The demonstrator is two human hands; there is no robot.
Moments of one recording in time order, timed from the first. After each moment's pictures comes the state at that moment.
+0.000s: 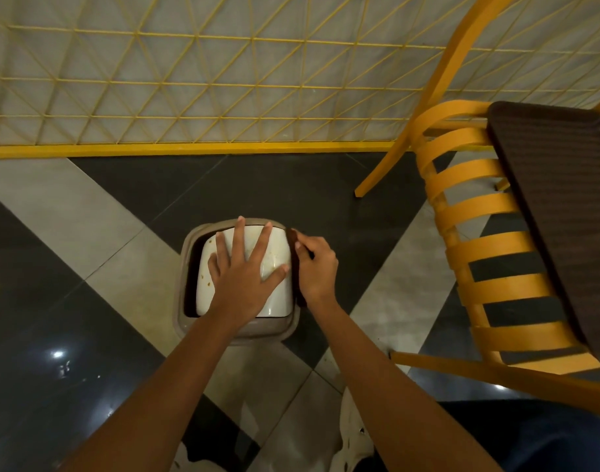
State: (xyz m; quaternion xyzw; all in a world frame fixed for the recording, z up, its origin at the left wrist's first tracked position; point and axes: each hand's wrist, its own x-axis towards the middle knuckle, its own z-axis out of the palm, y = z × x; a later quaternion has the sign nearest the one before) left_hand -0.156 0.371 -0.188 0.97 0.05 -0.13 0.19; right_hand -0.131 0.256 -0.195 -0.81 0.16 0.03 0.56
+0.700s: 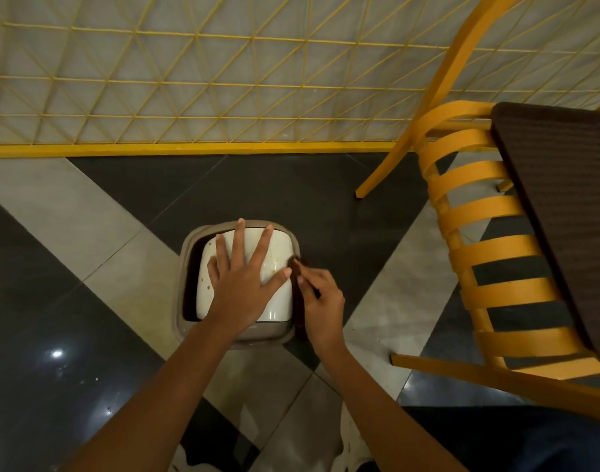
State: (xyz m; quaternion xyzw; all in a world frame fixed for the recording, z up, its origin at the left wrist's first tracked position) left_hand -0.160 0.373 -0.193 0.97 0.05 -0.12 0.21; right_hand -0.181 0.247 -0.203 -0.78 0.15 0.04 0.60
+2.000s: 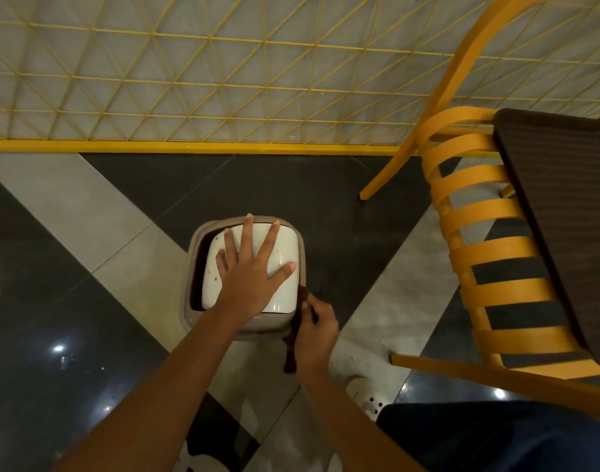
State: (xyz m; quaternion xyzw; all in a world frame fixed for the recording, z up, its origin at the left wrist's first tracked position) left_hand -0.159 0.371 -0.185 0.97 0.04 -0.13 0.18; right_hand -0.223 0.266 -0.207 -0.76 0.32 0.04 0.57
